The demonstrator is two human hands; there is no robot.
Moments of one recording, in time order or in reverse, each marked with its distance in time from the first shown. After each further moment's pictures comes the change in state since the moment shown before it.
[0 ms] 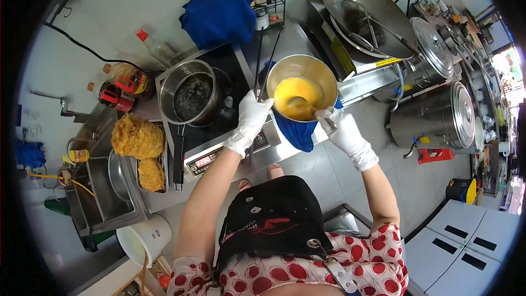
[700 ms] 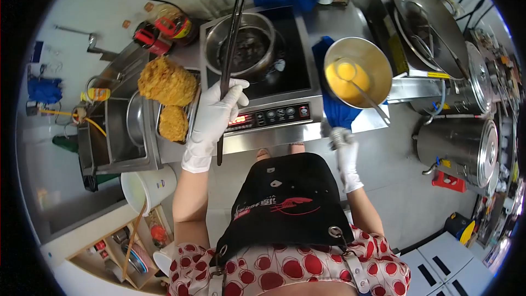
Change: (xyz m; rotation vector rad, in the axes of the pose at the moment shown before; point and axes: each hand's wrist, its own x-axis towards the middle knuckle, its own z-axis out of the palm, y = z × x) left_hand -0.117 0.026 -0.167 -0.172 0.071 -0.011; right_hand -0.087 -0.055 0.128 0.983 0.137 0.889
